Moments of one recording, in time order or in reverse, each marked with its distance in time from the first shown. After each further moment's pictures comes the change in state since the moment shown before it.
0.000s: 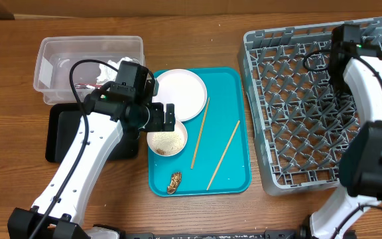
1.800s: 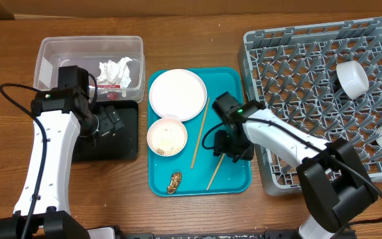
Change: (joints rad) left arm 0.367 0.000 0.000 -0.206 -0.209 -0.182; right arm 0.736 -0.122 -0.489 0.105 -0.811 0.171
